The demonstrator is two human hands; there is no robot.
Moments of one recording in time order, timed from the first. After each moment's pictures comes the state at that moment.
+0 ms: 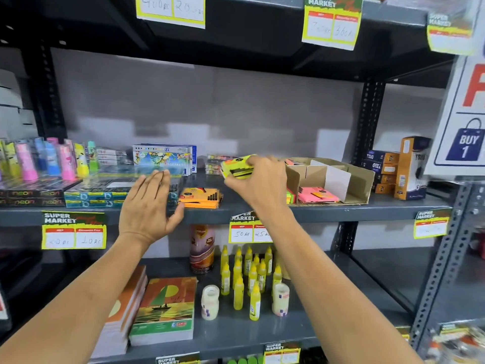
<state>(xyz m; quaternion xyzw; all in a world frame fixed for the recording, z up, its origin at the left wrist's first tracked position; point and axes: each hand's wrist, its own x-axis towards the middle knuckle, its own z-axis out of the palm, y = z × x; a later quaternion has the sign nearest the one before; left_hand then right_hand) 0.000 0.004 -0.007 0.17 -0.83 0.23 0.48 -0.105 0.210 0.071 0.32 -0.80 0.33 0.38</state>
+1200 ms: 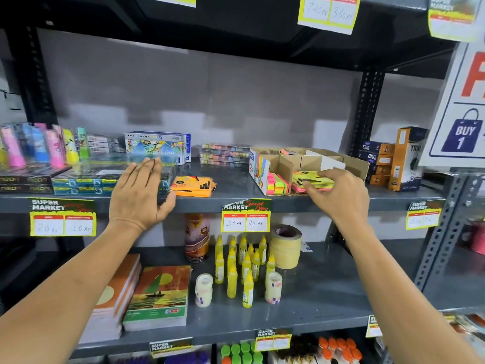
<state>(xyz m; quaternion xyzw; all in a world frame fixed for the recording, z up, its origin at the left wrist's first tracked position) -0.004 -0.001 -0.010 0.16 -0.82 0.23 0.50 -0.185 0.340 0.031 0.21 -0.85 0.32 0.37</state>
